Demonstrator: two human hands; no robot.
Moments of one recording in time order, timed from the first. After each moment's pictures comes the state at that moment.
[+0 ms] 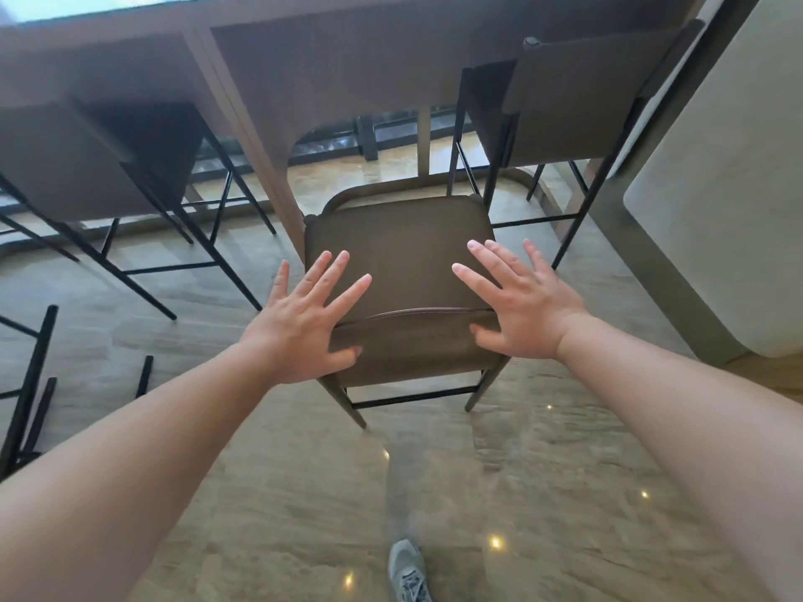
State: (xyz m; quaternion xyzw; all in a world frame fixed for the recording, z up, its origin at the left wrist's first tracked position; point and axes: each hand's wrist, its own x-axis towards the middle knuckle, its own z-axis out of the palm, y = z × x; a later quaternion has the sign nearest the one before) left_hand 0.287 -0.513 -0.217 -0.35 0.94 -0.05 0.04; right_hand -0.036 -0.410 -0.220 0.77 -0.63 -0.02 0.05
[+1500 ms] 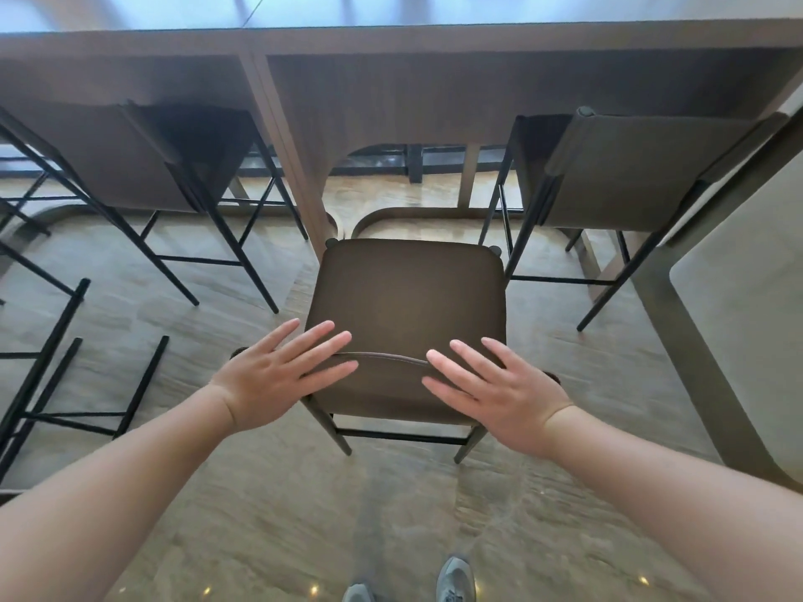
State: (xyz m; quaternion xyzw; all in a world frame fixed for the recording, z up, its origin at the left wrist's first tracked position) left_hand 0.292 -0.540 -0.236 -0.19 0.95 -0.25 0.01; right_hand -0.080 -0.451 -0.233 0.91 -0.36 -0.03 0.22
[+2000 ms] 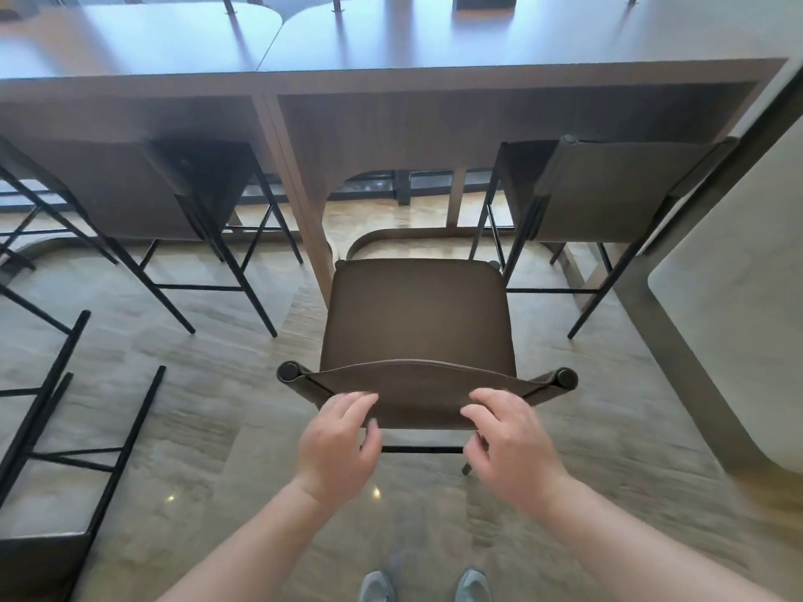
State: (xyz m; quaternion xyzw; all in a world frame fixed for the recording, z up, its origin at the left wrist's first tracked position) left_hand 0.247 -0.444 -0.231 -0.49 0.82 0.11 -0.27; right_hand 0.006 -0.387 -0.225 0.75 -0.61 0.25 -0.06
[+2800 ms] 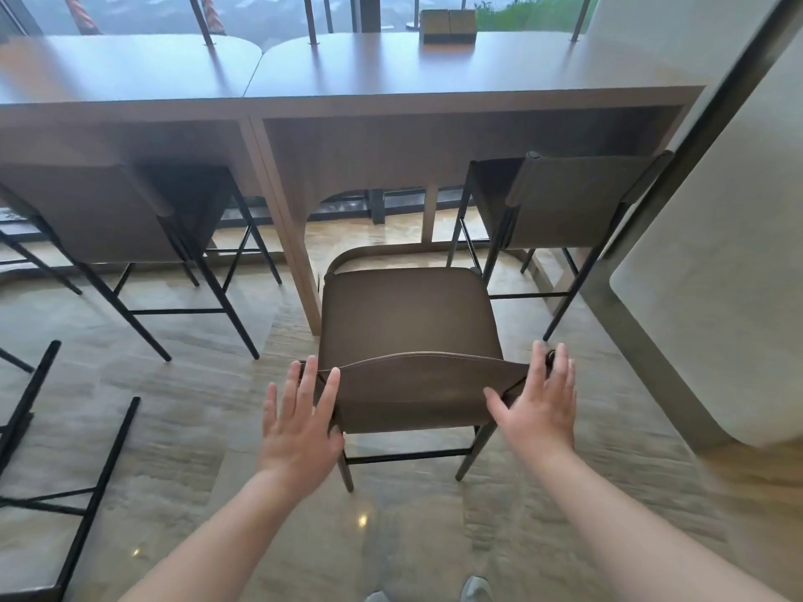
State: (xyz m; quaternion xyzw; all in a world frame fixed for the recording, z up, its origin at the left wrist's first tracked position) left_hand 0.315 -0.463 -0.256 -0.50 0.85 -0.08 -0.15; right_hand 0.009 -0.388 -0.234 0.46 -0.86 0.20 -0.05
